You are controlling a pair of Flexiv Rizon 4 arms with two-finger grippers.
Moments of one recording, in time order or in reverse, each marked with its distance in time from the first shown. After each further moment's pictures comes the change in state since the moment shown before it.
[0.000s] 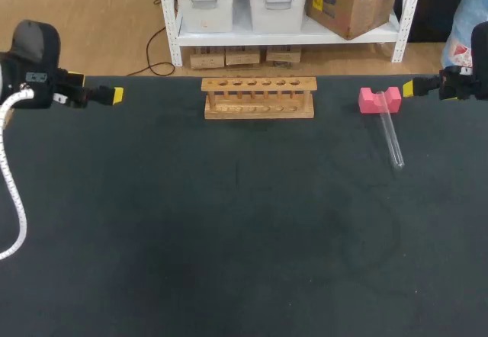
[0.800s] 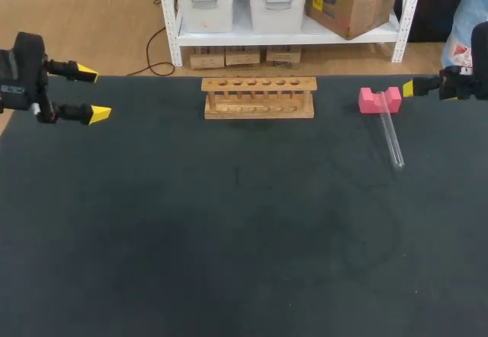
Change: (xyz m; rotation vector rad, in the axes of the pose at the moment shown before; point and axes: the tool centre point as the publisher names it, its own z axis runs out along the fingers) left arm 0.018 0.024 0.025 0.388 -0.099 0.489; right arm 0.000 0.000 0.000 0.000 0.000 0.000
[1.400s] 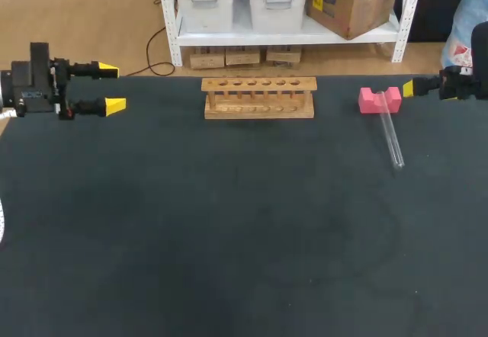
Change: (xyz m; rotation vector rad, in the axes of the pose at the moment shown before) left arm 0.007 0.038 0.047 0.106 -0.307 -0.049; right arm 0.000 0.000 0.000 0.000 0.000 0.000
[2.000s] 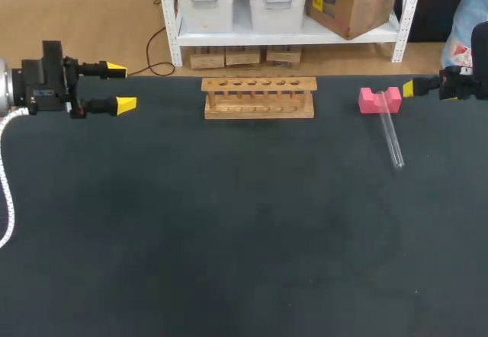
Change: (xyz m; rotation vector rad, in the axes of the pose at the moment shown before) left arm -0.003 -0.003 0.016 -0.030 0.052 -0.019; right arm 0.000 0.000 0.000 0.000 0.000 0.000
